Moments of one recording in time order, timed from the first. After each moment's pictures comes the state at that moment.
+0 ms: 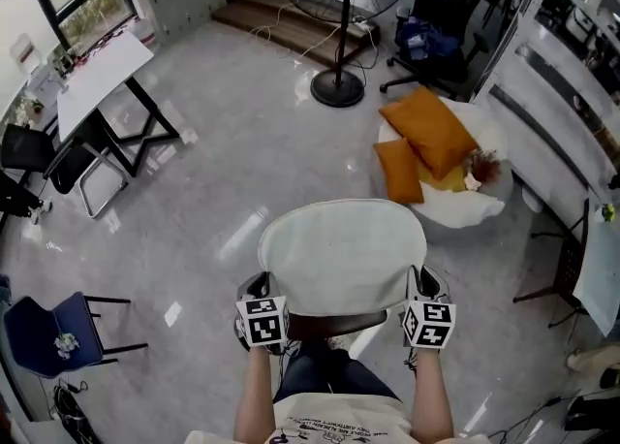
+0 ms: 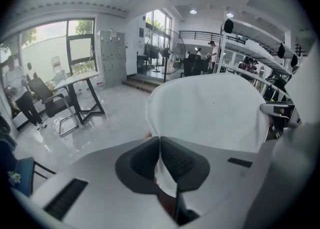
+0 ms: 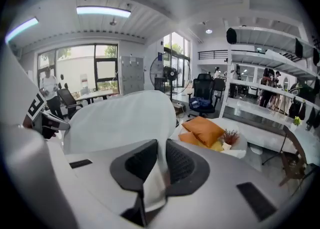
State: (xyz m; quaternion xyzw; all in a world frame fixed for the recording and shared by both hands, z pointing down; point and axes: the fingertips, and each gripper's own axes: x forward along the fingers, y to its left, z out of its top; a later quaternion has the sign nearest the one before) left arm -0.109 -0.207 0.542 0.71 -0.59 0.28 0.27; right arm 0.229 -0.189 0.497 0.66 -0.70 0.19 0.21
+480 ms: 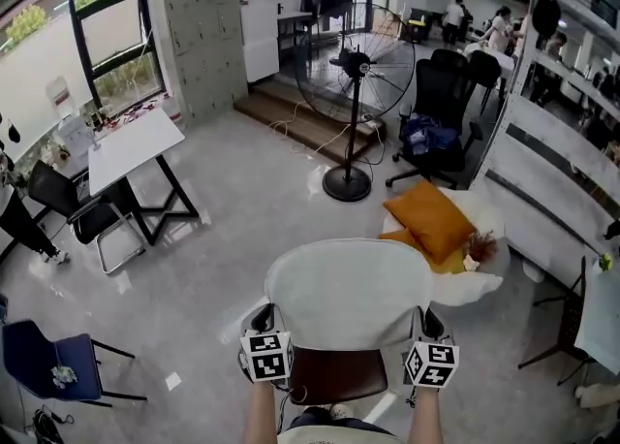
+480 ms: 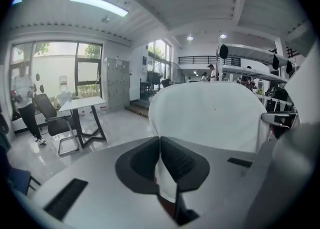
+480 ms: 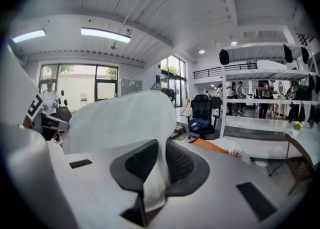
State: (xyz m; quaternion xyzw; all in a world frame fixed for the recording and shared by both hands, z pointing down) left arm -0.116 -0.217 0.370 0.74 -0.63 0.17 0.17; right arm 0.226 -0.182 0.356 0.69 -0.71 0.11 0.10
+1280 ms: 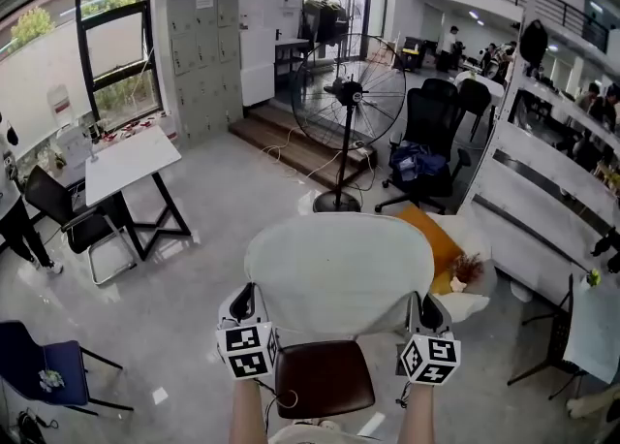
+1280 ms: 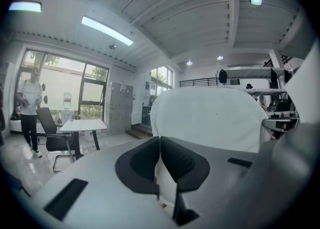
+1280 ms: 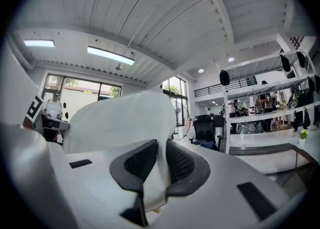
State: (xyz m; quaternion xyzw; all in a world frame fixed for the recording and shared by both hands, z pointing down) left arm -0.129 -0.210 0.244 0.75 -0.66 0.06 0.07; right arm 0.215 -0.178 0.244 0.69 -0.73 0.03 0.01
